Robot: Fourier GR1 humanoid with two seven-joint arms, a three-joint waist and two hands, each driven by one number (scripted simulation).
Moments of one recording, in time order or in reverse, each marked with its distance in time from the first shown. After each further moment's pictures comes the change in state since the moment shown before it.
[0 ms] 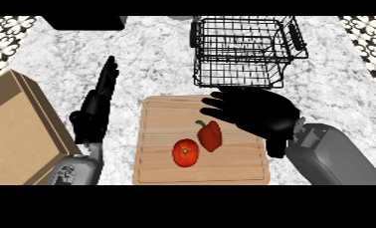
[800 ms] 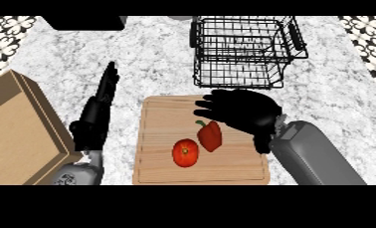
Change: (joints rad) left arm 0.051 -0.027 0.001 -0.030 -0.027 -0.019 -0.016; right arm 0.008 0.104 -0.018 0.144 0.122 -0.040 -0.113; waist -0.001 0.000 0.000
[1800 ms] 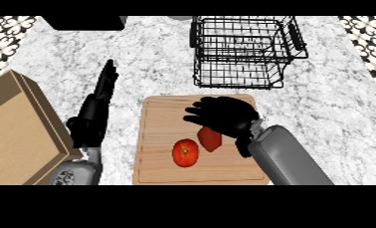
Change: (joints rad) left arm -0.017 -0.009 0.035 0.012 -0.003 -0.031 -0.002; right arm 0.018 0.137 0.009 0.151 0.142 -0.043 -0.017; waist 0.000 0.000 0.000
